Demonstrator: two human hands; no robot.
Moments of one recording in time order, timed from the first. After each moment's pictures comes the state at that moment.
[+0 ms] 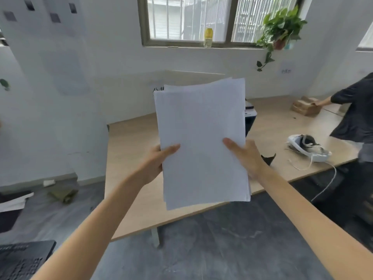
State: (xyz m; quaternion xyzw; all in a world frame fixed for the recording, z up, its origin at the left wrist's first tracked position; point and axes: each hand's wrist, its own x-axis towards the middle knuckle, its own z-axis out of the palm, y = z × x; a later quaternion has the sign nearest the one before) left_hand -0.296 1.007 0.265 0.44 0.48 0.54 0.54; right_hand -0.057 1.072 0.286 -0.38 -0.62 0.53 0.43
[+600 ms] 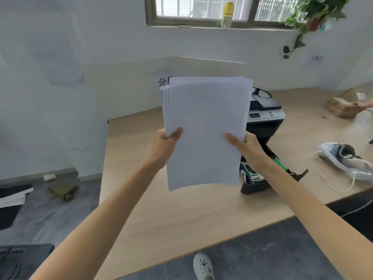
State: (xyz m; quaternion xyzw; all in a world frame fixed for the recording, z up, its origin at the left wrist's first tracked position) left_hand -0.367 1.220 0.239 0.43 0.56 0.61 0.37; right_hand -0.140 1.287 0.247 -0.37 -0.65 0.54 0.39
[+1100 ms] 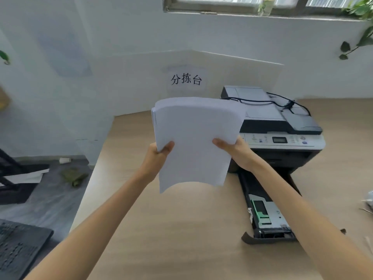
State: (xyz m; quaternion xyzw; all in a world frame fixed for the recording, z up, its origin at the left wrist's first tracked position) left_hand -0.379 1.373 0.195 0.37 0.64 0.59 0.33; right_hand -0.179 1.517 0.216 -0.25 -0.71 0.62 0.24
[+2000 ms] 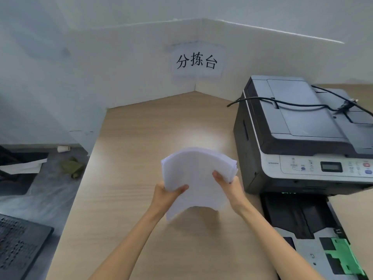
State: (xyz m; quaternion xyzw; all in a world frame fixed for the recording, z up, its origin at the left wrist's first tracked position) left_hand -0.438 1.478 0.048 0.21 0.73 0.51 0.41; right_hand -0.272 1.605 0.055 -0.45 -0.55 0.66 0.23
